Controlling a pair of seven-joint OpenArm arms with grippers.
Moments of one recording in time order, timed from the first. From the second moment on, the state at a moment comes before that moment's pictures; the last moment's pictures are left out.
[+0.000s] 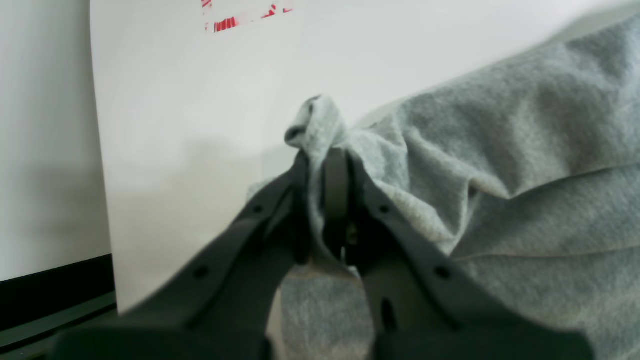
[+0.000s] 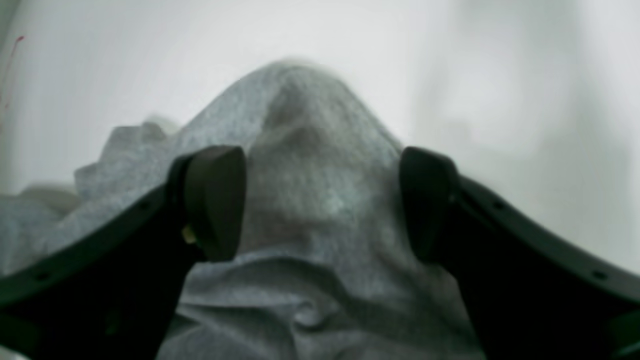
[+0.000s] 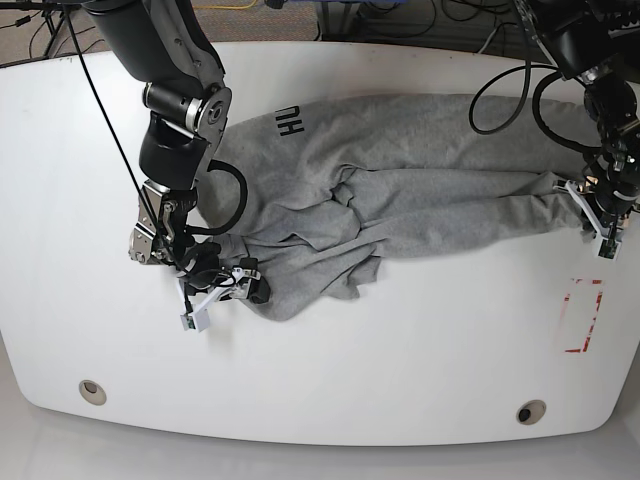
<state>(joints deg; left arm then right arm) -2.6 -17.8 -33.6 91.8 0.2 -42.1 50.6 30.7 0.9 28.9 42.6 5.0 39.5 -36.6</state>
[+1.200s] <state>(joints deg) -2.8 -17.7 -33.6 91.8 0.3 -42.2 50.6 26.2 -0.2 21.0 59.0 5.0 39.7 -42.7</state>
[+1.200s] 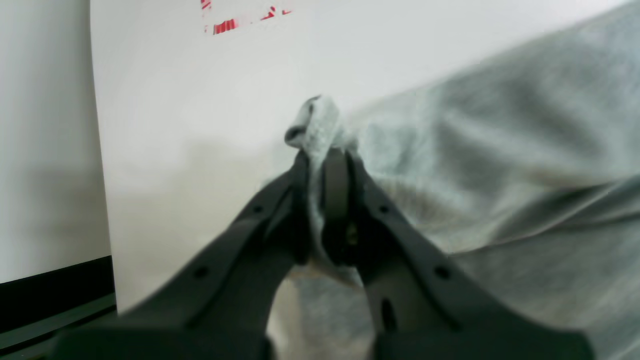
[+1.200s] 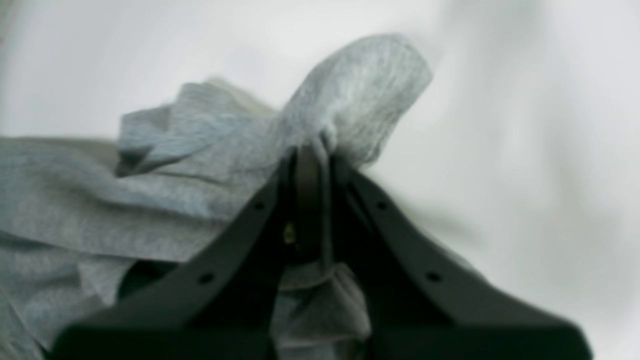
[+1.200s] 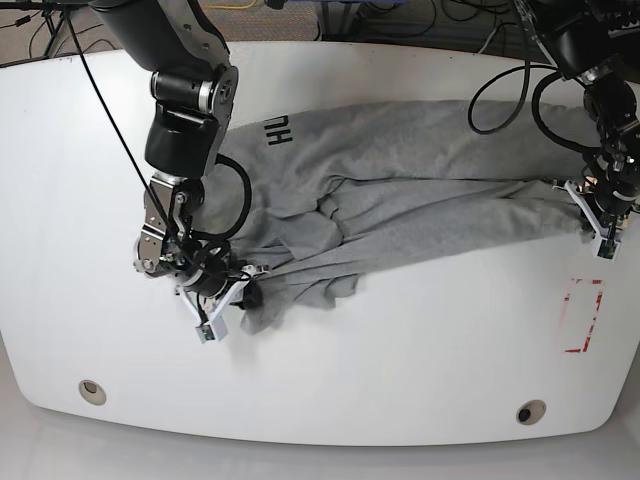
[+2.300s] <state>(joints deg) -8.0 -17.8 -33.7 92.2 -0.3 -42.6 50.6 13.6 -0.5 21.0 97.5 6.5 40.2 -61.9</state>
